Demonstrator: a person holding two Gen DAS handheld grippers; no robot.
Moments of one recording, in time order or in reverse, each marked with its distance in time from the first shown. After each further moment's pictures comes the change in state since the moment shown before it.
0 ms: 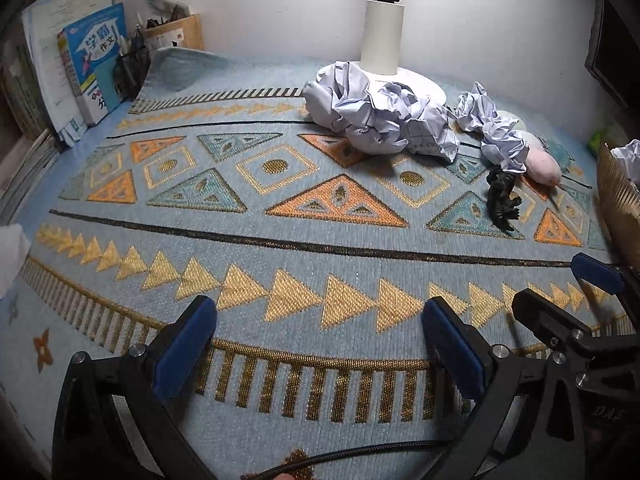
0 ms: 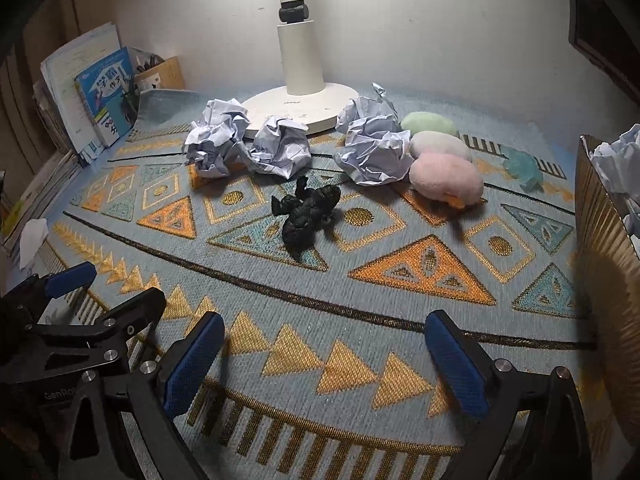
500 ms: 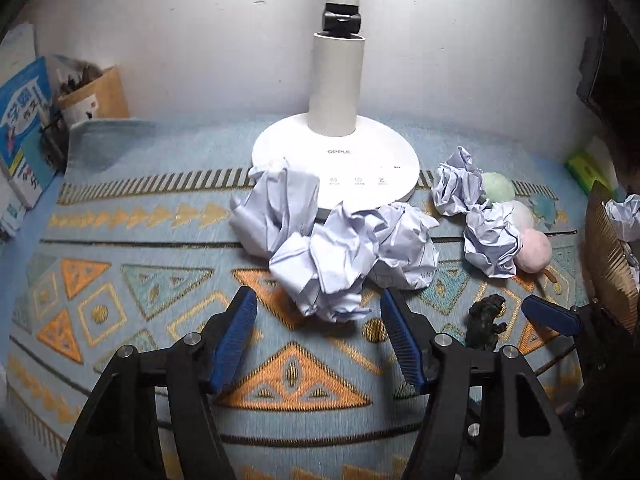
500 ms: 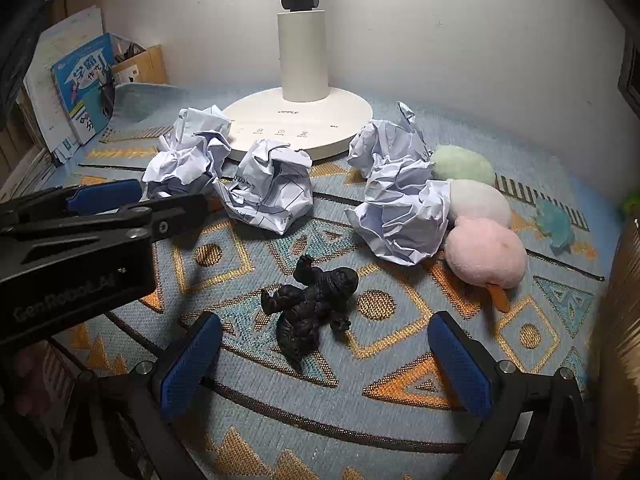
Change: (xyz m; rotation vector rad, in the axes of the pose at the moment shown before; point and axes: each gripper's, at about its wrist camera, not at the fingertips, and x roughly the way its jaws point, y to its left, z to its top) left arm 0.038 -0.023 0.094 0.122 -0.043 -0.122; right arm 0.037 0.013 0.042 -0.053 0.023 -0.060
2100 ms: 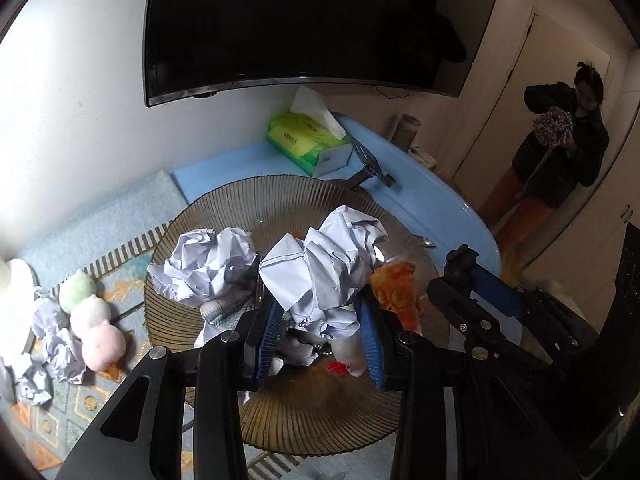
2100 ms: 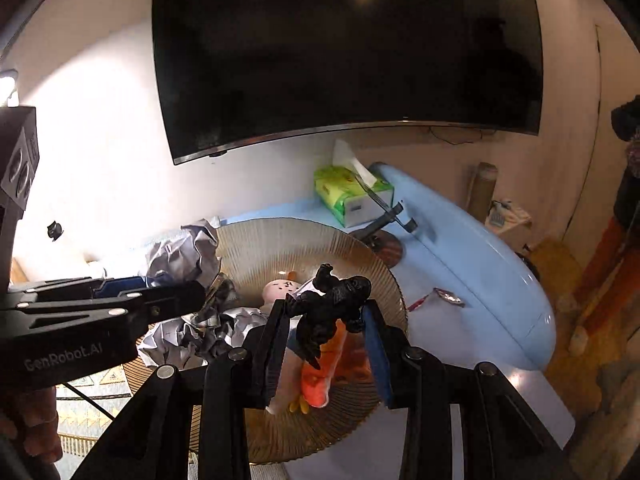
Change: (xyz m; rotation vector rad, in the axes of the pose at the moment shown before) left arm -0.081 -0.296 0.030 0.430 0.051 -0.621; right arm -0.231 -0.218 -0.102 0.548 -0.282 -0.462
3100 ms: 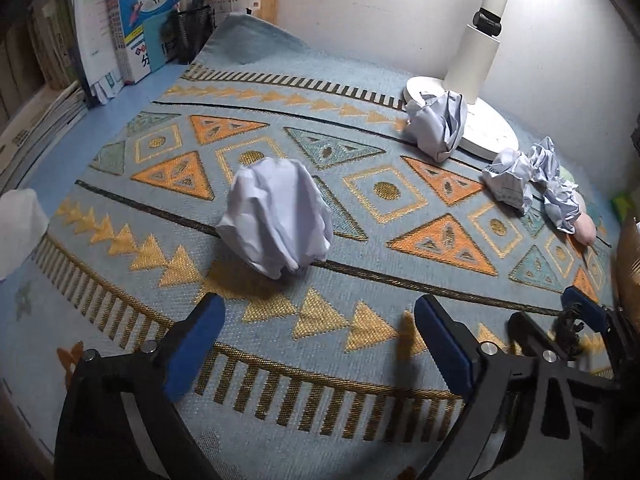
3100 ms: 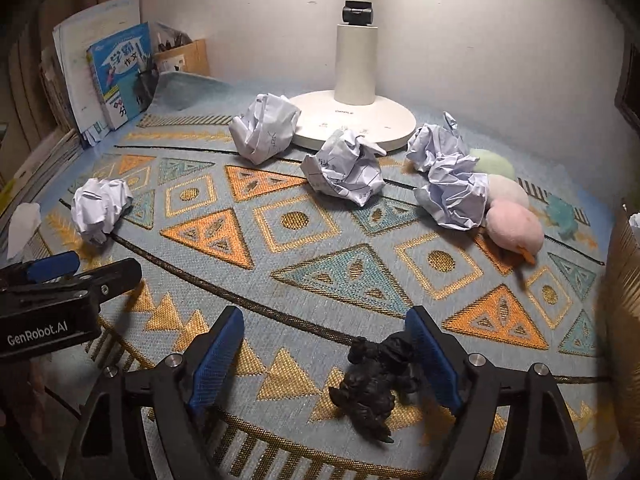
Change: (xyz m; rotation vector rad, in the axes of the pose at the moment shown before) left arm -0.149 0.254 -0.263 -0.732 -0.035 0.739; right arm 0.059 0.311 -0.126 -0.569 0.245 0.479
